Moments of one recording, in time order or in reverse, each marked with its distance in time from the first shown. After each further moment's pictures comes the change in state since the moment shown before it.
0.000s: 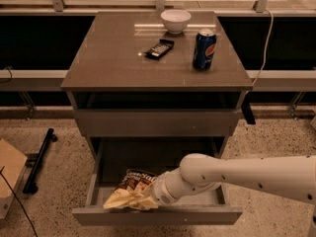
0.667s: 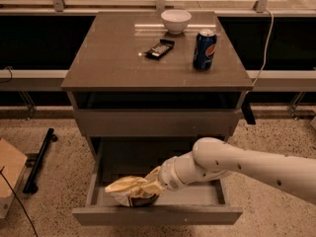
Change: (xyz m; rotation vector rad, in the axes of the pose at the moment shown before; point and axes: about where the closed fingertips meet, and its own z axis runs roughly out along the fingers) arm -0.041 -0.010 -0.055 -0.008 -0.100 -0.033
